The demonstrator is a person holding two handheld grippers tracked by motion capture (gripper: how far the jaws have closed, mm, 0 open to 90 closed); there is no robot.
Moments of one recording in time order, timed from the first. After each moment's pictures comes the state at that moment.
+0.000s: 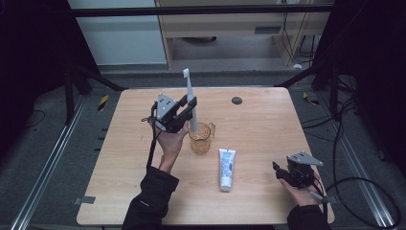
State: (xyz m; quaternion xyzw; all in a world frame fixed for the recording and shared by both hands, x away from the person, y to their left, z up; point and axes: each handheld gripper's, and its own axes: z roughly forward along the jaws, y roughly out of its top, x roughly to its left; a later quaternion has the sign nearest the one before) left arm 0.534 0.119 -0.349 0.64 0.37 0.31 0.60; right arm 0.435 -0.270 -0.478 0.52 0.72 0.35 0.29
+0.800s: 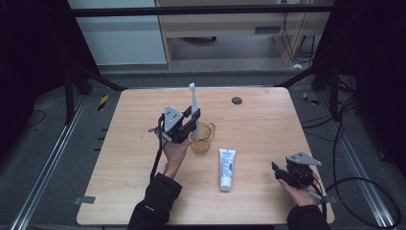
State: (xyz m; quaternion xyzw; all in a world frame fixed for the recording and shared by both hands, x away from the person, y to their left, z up) left arm 0.531 0.112 -0.395 0.65 0.37 0.31 0.59; right arm 0.435 -0.267 -0.479 0.52 0.73 0.35 0.29
